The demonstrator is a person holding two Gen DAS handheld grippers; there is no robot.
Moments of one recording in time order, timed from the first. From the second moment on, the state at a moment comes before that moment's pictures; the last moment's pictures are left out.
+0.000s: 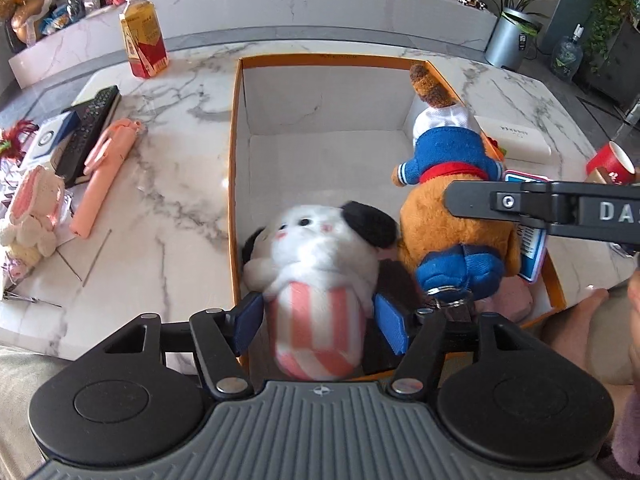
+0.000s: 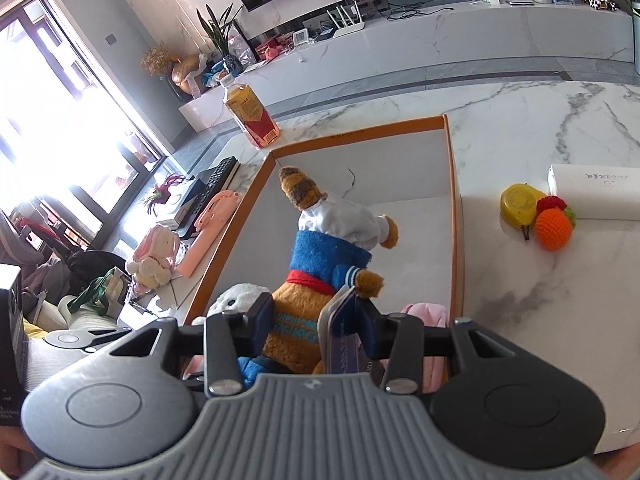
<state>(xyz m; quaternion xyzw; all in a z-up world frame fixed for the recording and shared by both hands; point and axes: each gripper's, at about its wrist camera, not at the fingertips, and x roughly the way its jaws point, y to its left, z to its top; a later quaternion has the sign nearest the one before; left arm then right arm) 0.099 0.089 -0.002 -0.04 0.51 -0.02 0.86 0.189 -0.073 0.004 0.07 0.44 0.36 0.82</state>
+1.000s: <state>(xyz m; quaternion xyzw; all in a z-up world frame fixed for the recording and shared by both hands) 0.129 0.098 -0.018 -0.05 0.54 -0.07 0.84 0.212 -0.034 0.029 -0.13 0.39 0.45 0.79</state>
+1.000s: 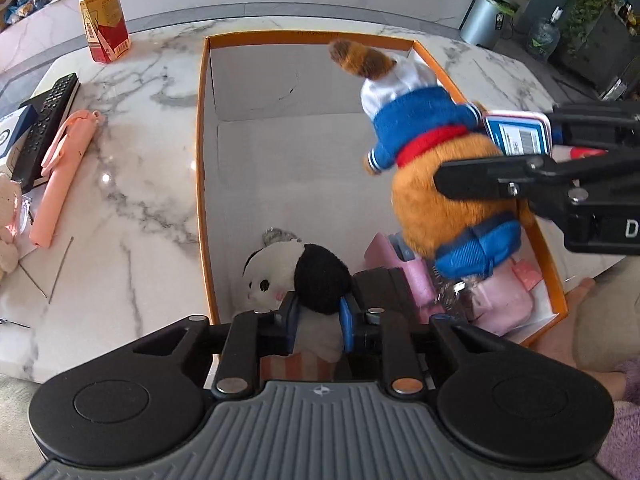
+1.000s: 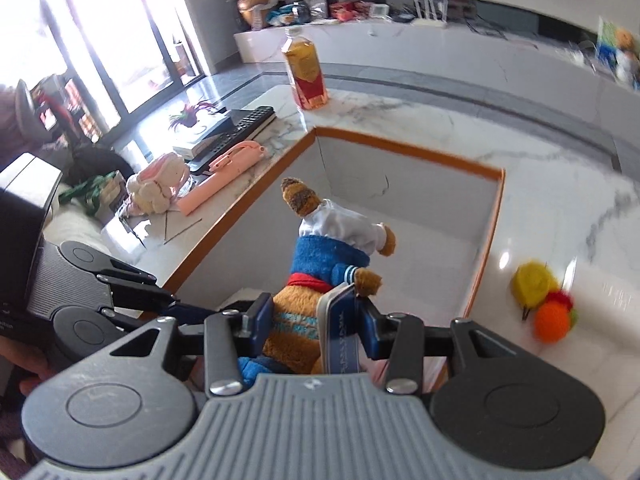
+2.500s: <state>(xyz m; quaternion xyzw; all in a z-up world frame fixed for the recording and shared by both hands) 0.166 0.172 -0.005 -0.18 0.45 -0.04 0.87 0.220 0.049 -0.052 -0.65 0.20 0.63 0.38</state>
